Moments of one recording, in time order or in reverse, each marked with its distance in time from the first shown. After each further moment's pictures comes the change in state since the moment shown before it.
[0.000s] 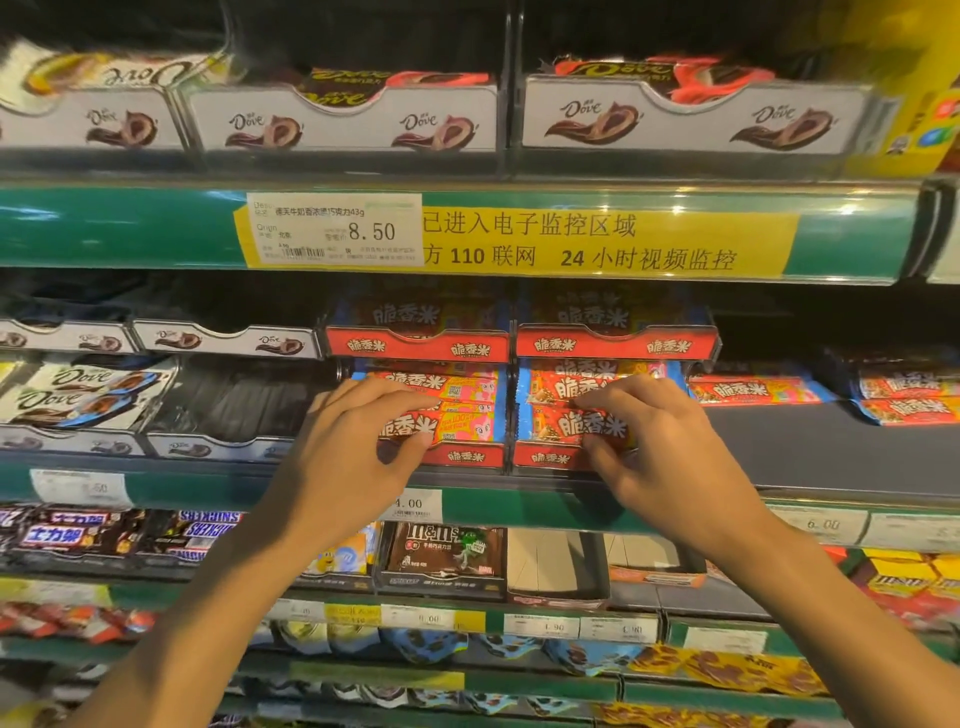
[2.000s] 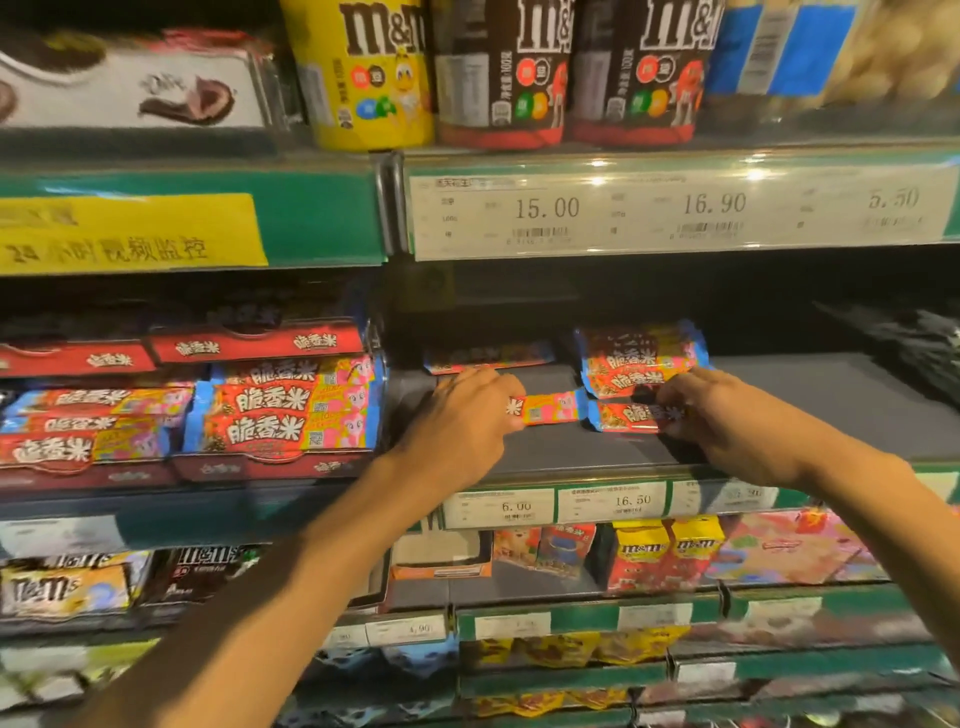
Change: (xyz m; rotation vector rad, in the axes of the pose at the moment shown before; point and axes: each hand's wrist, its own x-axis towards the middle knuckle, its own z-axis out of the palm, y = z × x) left_hand 0.104 0.268 0.200 -0.021 -0.292 0.217; right_hand -0.069 0.302 -0.135 -0.174 -0.383 0.225
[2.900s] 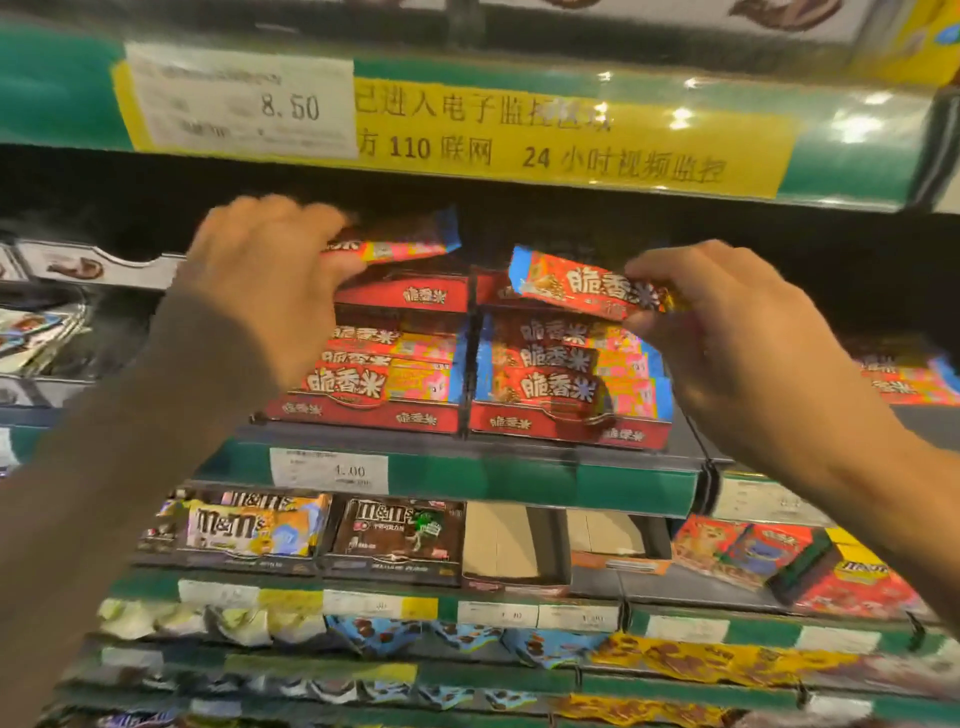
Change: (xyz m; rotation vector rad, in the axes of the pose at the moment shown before) left_hand -0.170 -0.198 -0.209 0.383 0.492 -0.308; right_hand 0.016 -0.313 -0.006 0.030 0.561 -0.321
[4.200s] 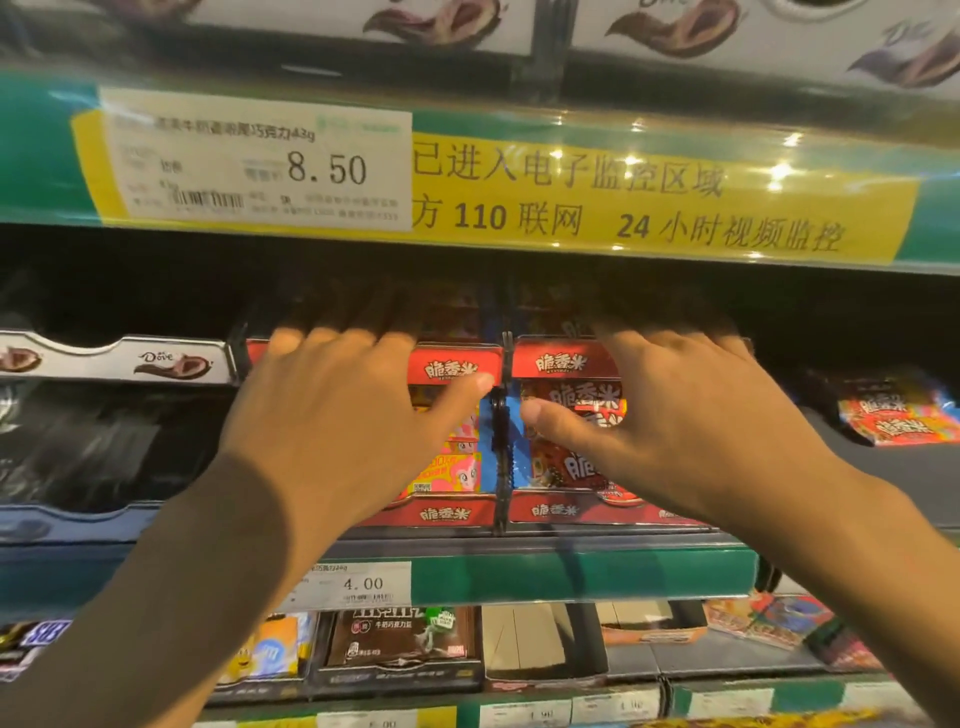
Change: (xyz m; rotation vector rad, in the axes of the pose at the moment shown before) left_hand 0.009 0.014 0.022 0.185 -0.357 0.054; right_hand 0.046 -0.057 0.031 -0.300 -0.248 0.245
